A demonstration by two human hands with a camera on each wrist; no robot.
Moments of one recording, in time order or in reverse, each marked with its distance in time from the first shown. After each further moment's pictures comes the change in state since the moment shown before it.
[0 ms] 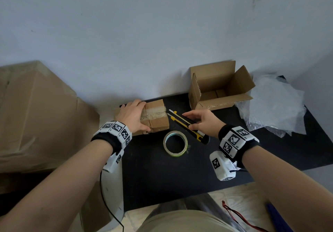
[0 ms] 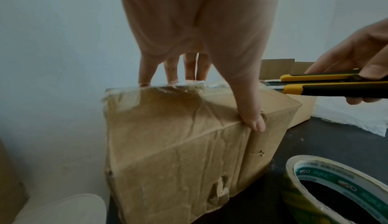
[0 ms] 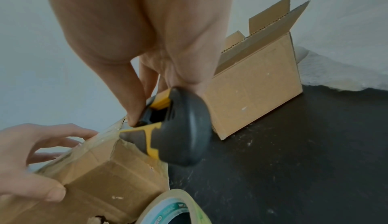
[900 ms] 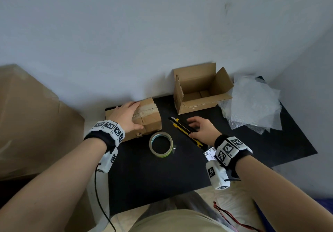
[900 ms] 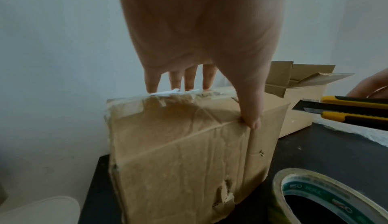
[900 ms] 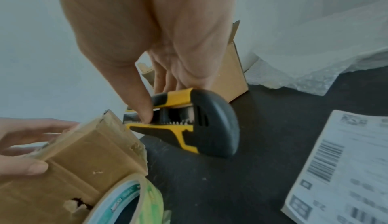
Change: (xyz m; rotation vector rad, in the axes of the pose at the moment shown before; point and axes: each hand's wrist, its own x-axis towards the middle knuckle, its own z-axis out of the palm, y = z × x) left_hand 0.009 0.024 0.003 -0.077 -0.053 -0.030; right_hand -0.024 0.050 -0.012 0.003 0.140 0.126
